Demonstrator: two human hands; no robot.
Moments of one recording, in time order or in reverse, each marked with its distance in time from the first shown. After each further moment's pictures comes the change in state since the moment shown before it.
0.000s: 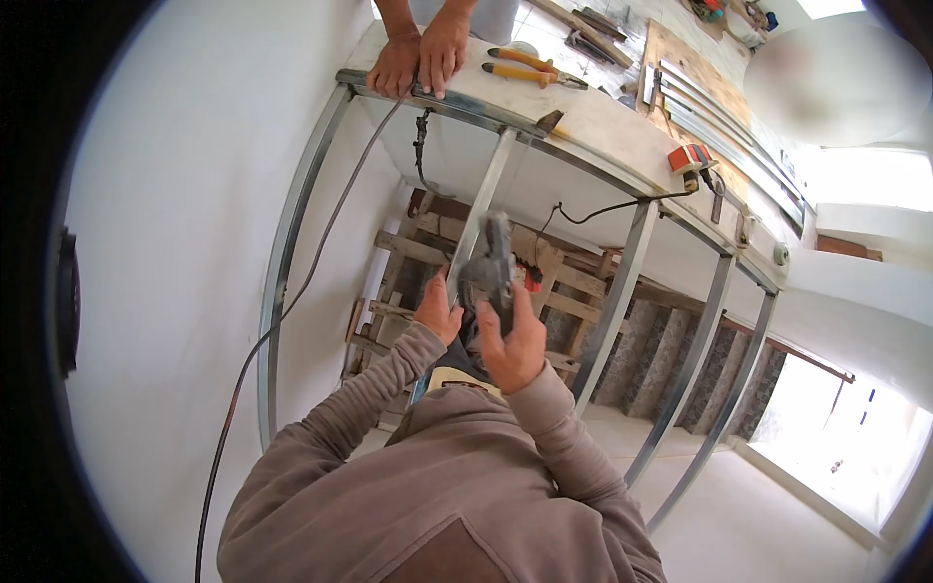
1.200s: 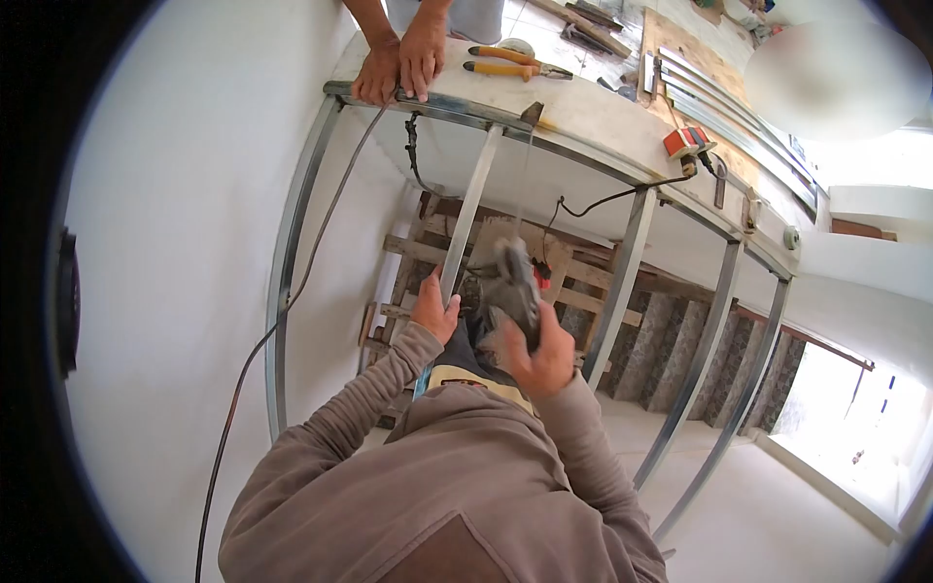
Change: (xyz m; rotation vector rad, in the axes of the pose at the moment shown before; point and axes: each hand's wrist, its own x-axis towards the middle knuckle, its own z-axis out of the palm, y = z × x) left_hand 0.000 0.009 -0.006 0.010 -0.001 -0.013; right_hand -0.016 0.034 -0.054 -0.079 -0.029 -0.026
